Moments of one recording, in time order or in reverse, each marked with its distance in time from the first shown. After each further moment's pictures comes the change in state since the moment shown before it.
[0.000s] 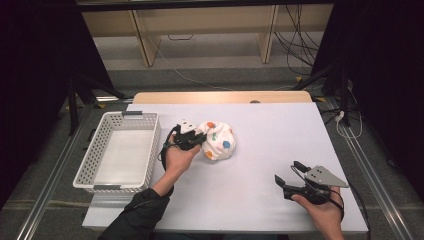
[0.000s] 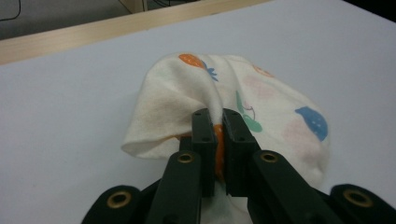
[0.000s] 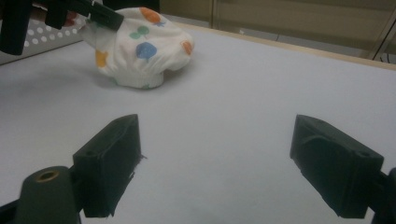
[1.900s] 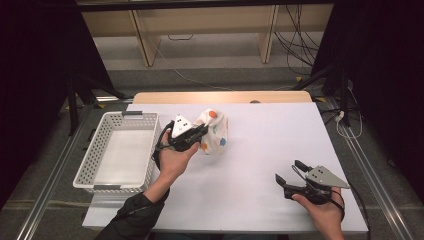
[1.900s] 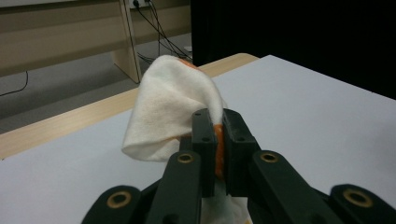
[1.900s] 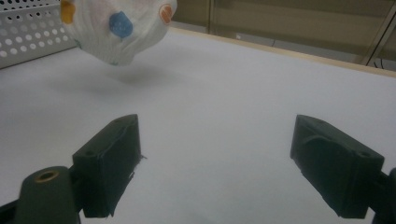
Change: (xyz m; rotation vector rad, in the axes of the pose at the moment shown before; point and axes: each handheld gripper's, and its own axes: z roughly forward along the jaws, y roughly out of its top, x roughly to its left) left arm -0.024 0.028 -0.053 -0.201 -0.043 0.089; right arm 0.000 0.001 -0.002 -0.015 -0.011 -0.001
